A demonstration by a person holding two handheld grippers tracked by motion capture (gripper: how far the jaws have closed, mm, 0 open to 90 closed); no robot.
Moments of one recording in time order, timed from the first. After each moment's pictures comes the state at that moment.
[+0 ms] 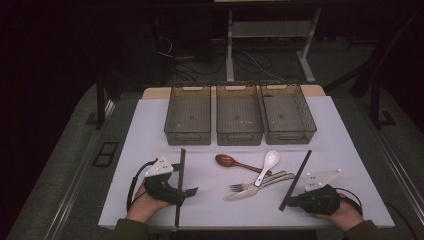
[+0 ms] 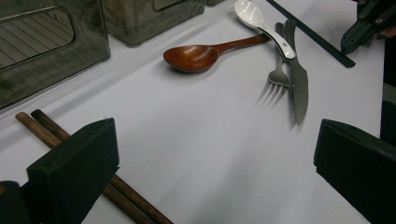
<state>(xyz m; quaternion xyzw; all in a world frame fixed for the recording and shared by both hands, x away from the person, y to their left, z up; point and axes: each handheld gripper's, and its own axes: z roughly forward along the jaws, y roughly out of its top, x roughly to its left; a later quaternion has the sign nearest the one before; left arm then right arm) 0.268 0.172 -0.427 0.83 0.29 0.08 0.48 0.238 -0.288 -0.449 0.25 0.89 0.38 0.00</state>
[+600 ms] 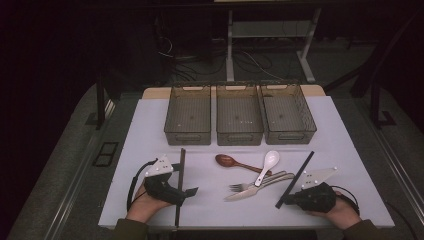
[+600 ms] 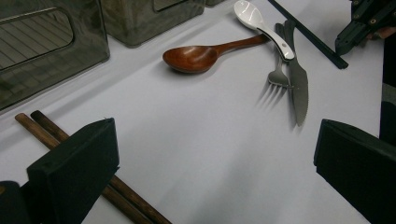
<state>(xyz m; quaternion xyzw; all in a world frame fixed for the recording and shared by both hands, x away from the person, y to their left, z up) 0.268 0.171 -0.427 0.82 0.29 0.08 0.48 0.244 -0.281 -0.449 0.24 0.89 0.38 0.00</state>
